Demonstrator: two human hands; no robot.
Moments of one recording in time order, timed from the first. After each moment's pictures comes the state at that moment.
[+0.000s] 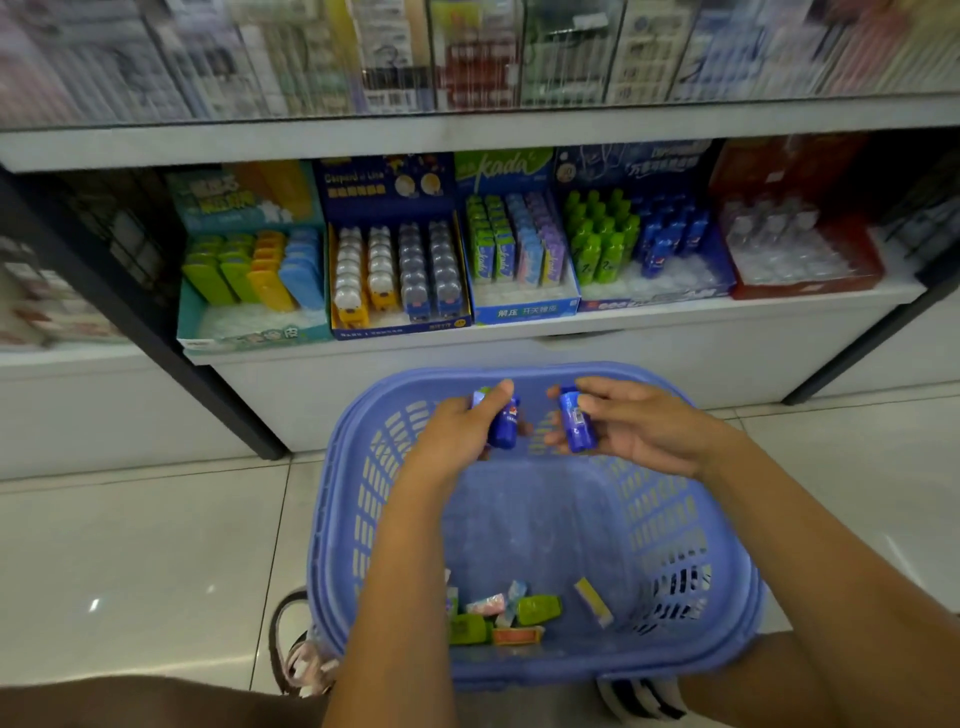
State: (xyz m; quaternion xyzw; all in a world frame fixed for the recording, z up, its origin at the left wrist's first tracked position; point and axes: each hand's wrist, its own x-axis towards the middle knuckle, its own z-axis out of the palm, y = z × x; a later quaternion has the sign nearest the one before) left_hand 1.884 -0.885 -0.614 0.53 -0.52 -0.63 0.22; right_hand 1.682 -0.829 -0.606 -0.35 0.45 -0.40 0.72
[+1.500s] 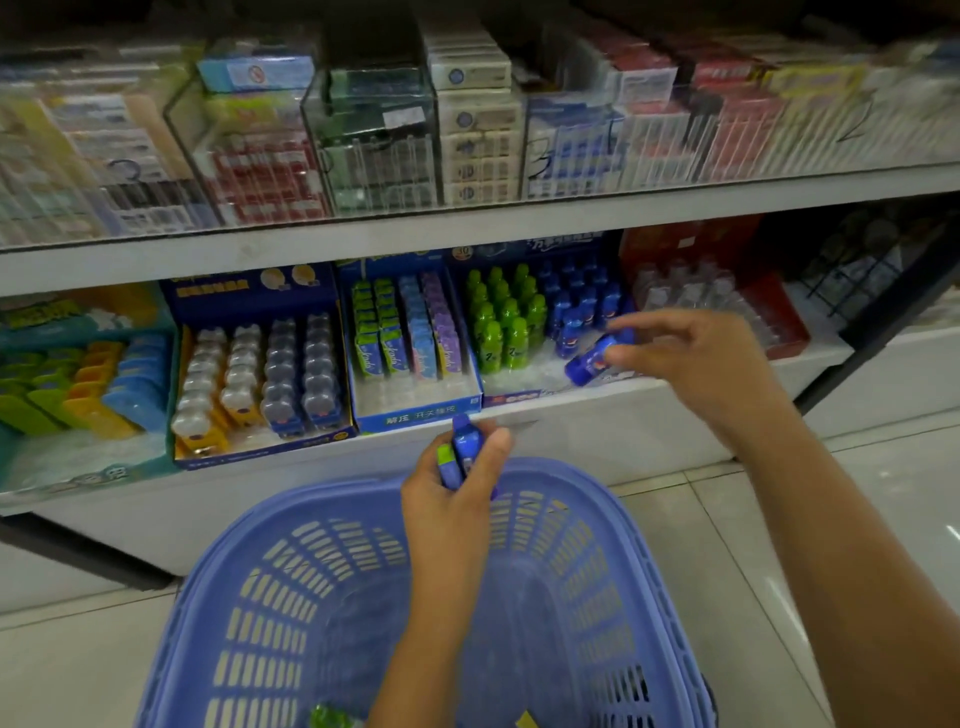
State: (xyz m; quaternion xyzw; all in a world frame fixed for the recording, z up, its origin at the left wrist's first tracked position) left_hand 1.767 -0.883 -0.598 0.47 -0.46 -0.56 0.50; right_hand 1.563 -0.875 -0.520 -0.44 0.71 -0.48 0.26
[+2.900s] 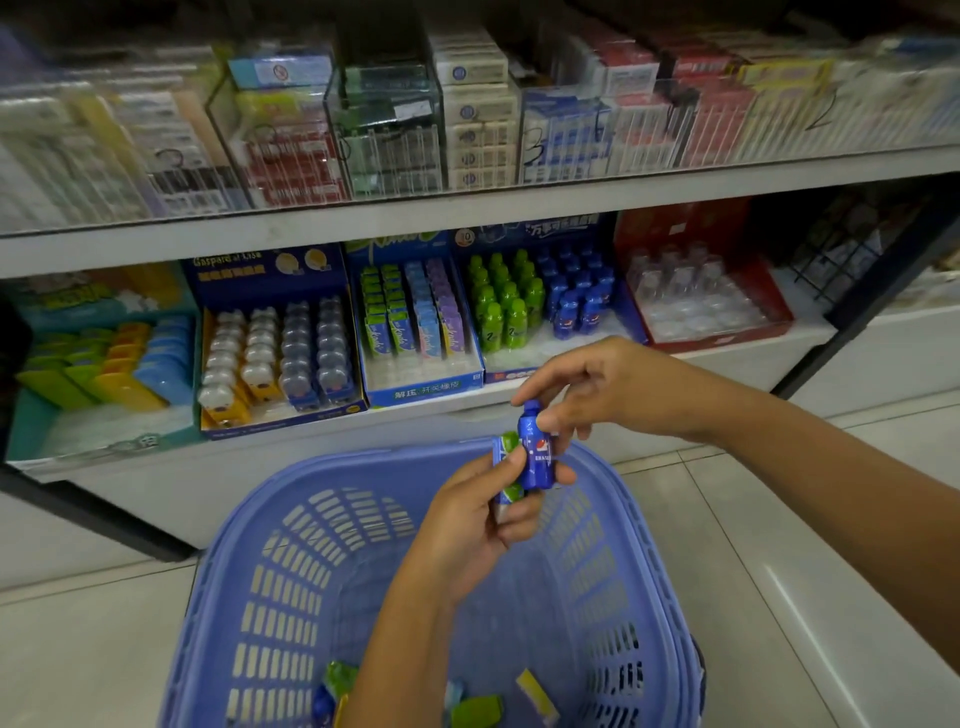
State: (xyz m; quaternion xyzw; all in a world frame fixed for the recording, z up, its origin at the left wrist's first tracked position) left_hand 1.785 -0.867 -0.605 0.20 -0.34 -0.88 0.27; right_hand 1.604 -0.863 -0.510 -0.61 0.58 -0.26 0.48
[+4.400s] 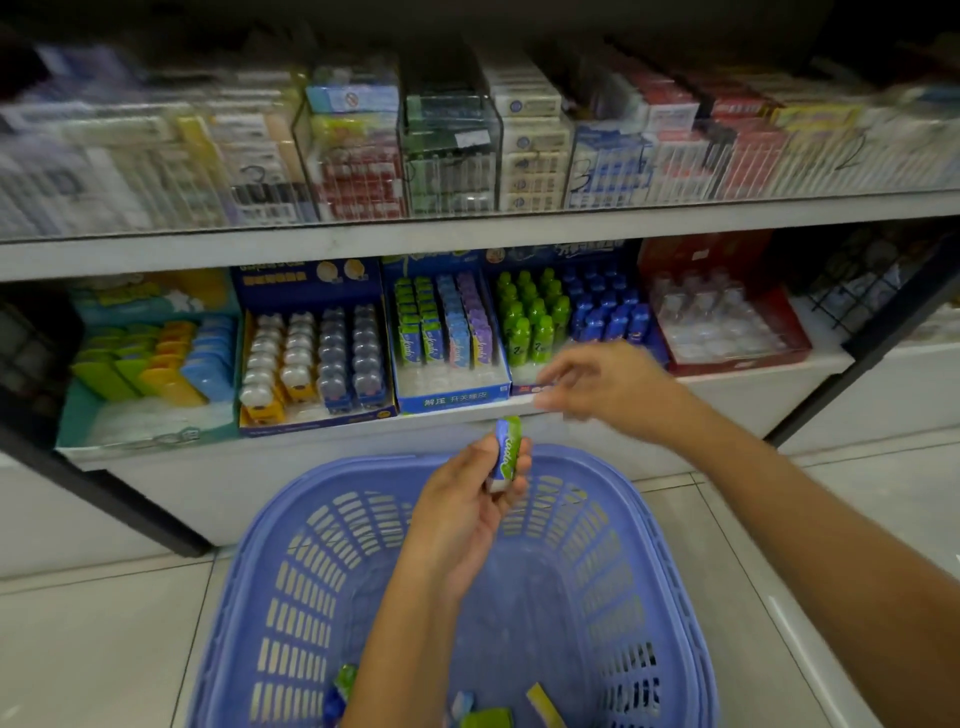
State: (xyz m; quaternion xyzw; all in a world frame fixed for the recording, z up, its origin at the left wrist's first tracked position) left_hand 1.801 -0.880 -0.597 0.34 -0.24 -0.82 0.41; right_hand 1.624 -0.885 -0.524 -0.60 0.69 -0.27 0.30
